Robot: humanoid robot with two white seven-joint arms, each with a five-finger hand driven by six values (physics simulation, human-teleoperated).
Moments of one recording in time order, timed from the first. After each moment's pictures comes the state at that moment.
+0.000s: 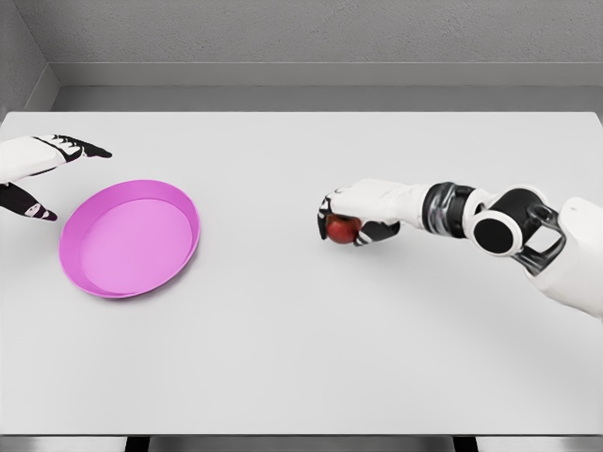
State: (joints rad) left arm -0.58 0.97 -0.52 -1.23 -0.22 -0.61 -0.50; right arm -0.83 -0.68 1.04 -1.75 0.24 0.12 0.57
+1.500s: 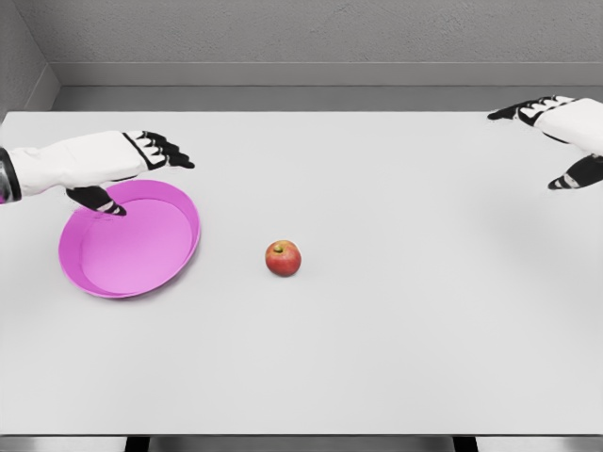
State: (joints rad) left arm -0.66 0.87 -0.61 -1.49 -0.35 -0.61 -0.50; right arm -0.44 -1.02 0.30 -1.72 0.24 -0.15 0.56
